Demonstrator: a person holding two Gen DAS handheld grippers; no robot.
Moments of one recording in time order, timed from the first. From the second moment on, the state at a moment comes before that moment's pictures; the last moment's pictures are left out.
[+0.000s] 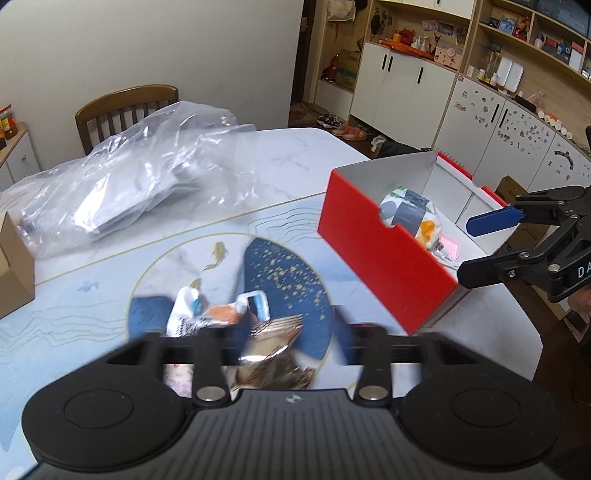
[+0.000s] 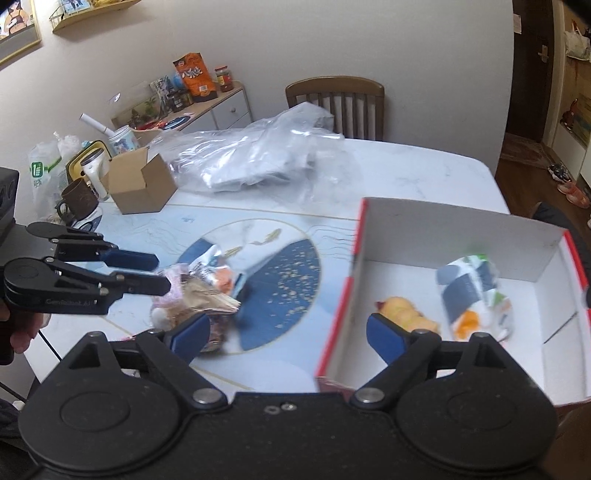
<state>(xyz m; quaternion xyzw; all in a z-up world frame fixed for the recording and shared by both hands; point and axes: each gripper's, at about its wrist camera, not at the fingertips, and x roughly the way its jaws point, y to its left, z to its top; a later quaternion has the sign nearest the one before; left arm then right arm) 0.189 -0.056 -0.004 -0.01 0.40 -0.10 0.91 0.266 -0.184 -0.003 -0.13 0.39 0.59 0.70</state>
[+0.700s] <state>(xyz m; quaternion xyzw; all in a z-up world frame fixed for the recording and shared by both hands) 0.138 0.023 -0.053 0.02 0.43 -0.11 0.89 0.187 -0.123 -0.032 -0.15 0.42 0.55 0.70</state>
